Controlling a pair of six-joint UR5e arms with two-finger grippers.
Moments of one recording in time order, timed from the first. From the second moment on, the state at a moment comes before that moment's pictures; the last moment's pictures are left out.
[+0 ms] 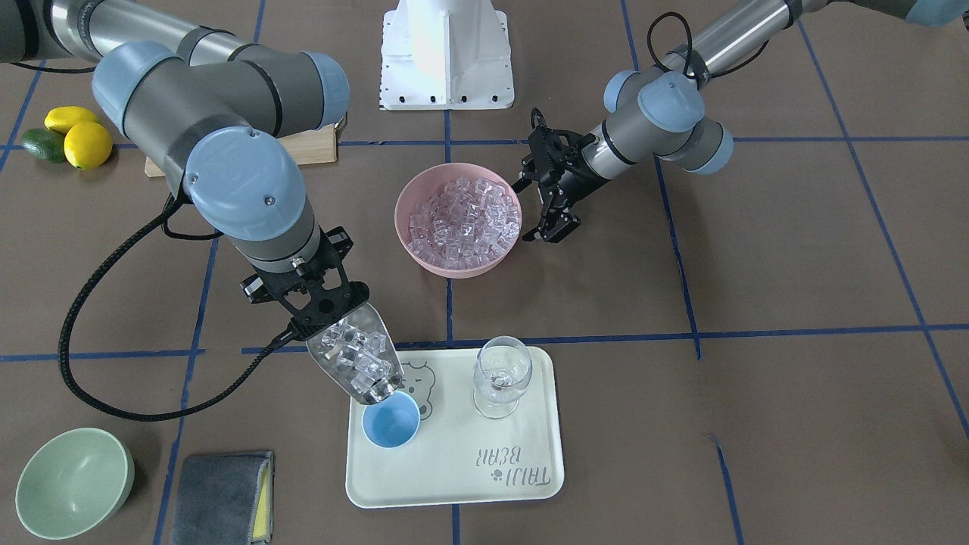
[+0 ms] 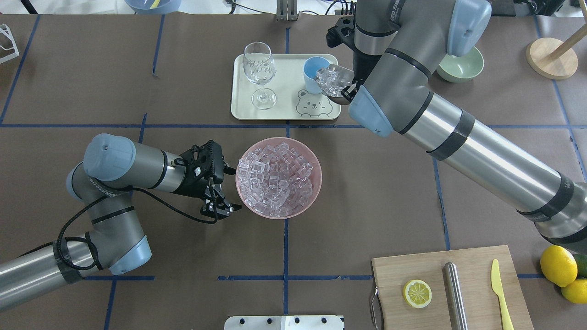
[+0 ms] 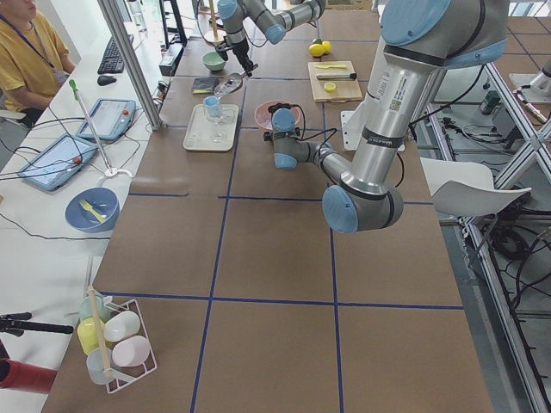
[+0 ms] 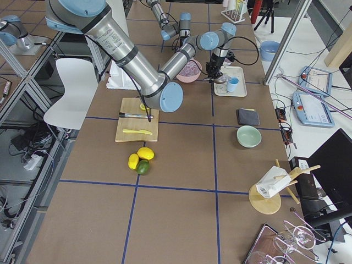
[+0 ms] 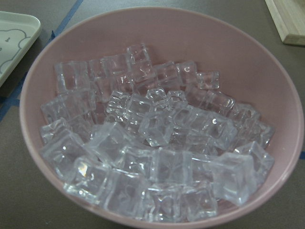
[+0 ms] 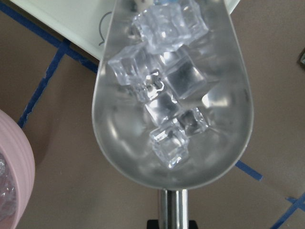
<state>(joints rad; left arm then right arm) -0.54 -1.99 -1.52 -2.61 -2.04 -0.07 0.85 -0.69 1.45 -2.00 2.17 0.17</state>
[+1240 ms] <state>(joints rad) -0.53 -1.99 -1.51 -2.61 -2.04 -0.07 0.88 -0.50 1.27 -2.28 2.13 -0.07</state>
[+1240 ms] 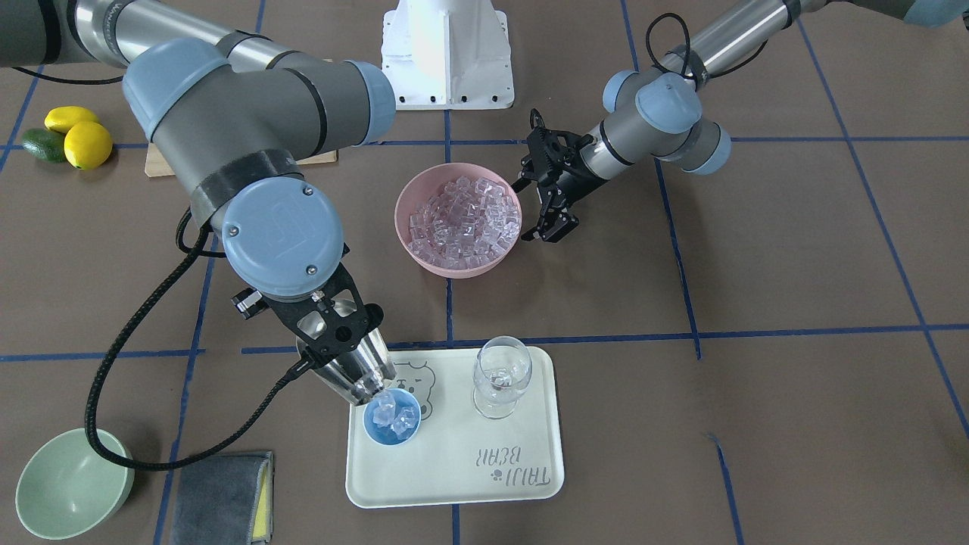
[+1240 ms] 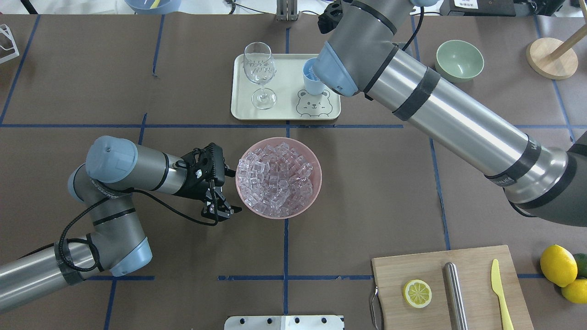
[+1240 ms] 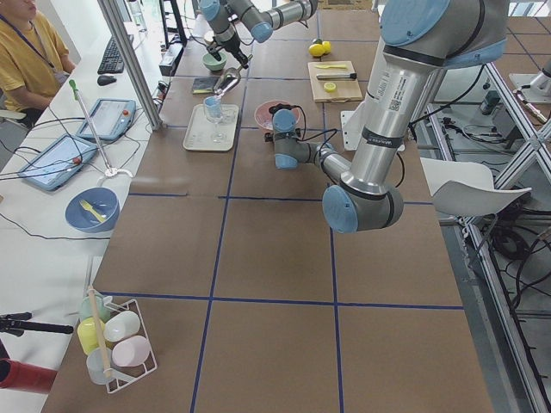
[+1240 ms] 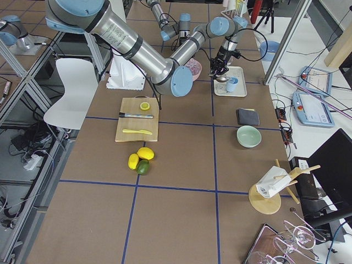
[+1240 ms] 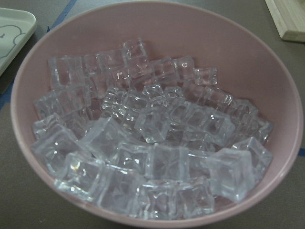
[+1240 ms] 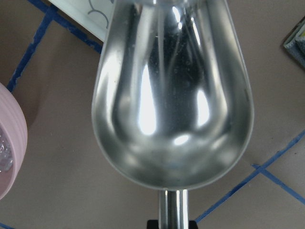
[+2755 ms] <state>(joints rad) -0.54 -1.98 -1.52 -2.61 -2.04 -0.09 0.85 -1.18 1.98 -1.95 2.08 0.73</state>
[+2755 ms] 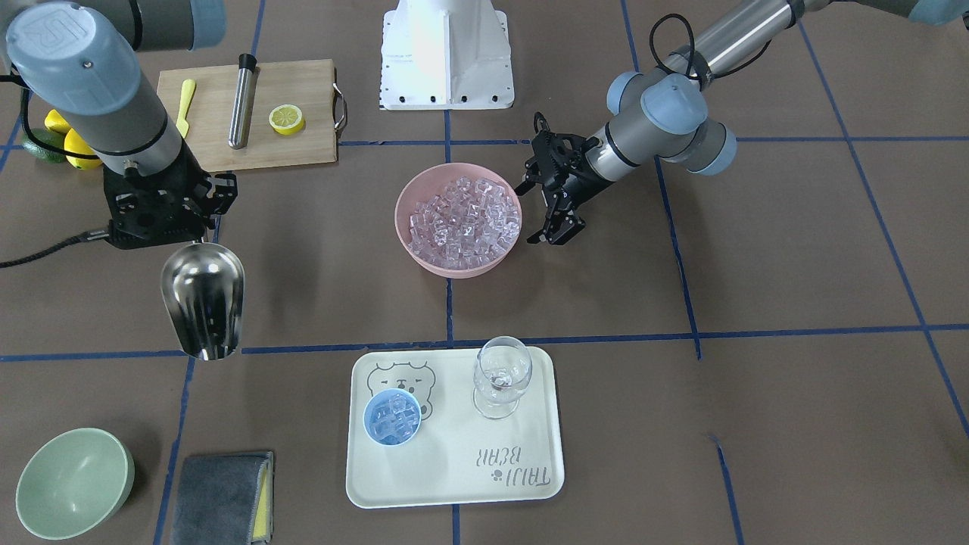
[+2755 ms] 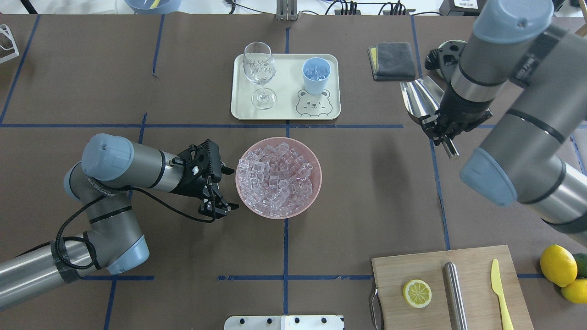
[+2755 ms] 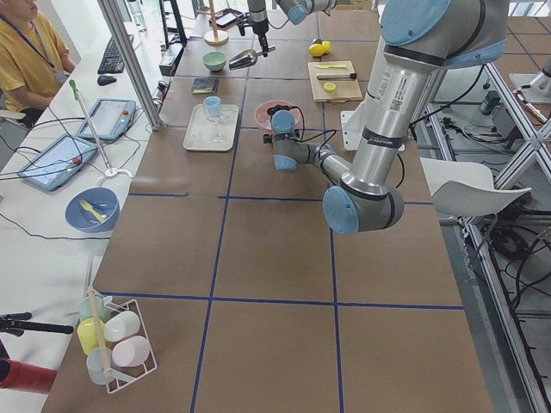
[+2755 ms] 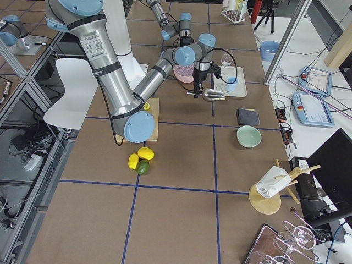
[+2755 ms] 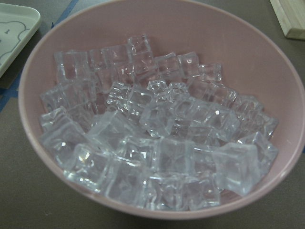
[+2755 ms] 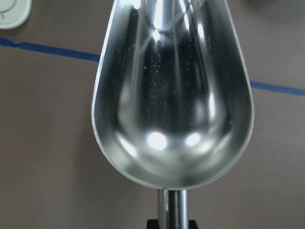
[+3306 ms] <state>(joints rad) -0.54 -1.98 -1.52 -2.61 -2.04 -0.10 0.73 -1.53 2.03 -1.48 1.96 1.11</state>
